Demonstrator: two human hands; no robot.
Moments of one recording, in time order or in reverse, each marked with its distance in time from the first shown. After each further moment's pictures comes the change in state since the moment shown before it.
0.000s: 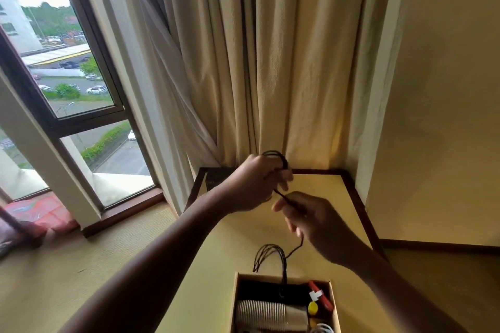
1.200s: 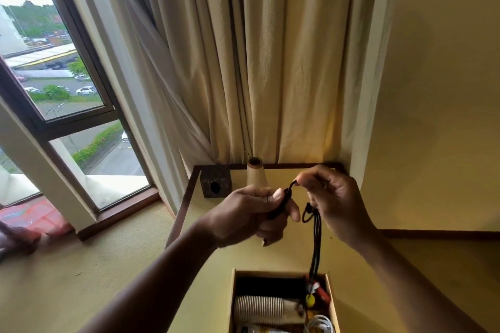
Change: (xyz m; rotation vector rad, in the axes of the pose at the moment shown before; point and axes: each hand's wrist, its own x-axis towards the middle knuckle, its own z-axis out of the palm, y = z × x) left_hand -0.039 0.022 0.020 -1.165 -0.416 -0.193; right_hand -0.003 -0.010 -0.023 0.114 0.342 -0.125
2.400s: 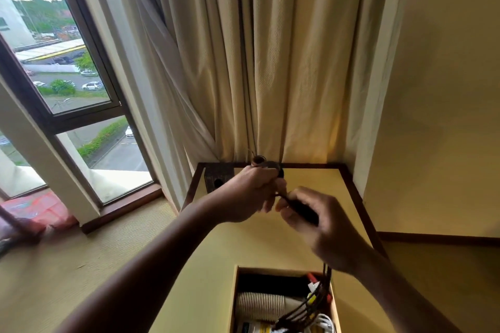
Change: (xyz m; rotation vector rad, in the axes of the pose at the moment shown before) left_hand 0.000 0.015 -0.017 0.986 0.335 -0.038; right_hand -0.027 -0.017 0.022 -0.122 -0.300 0.009
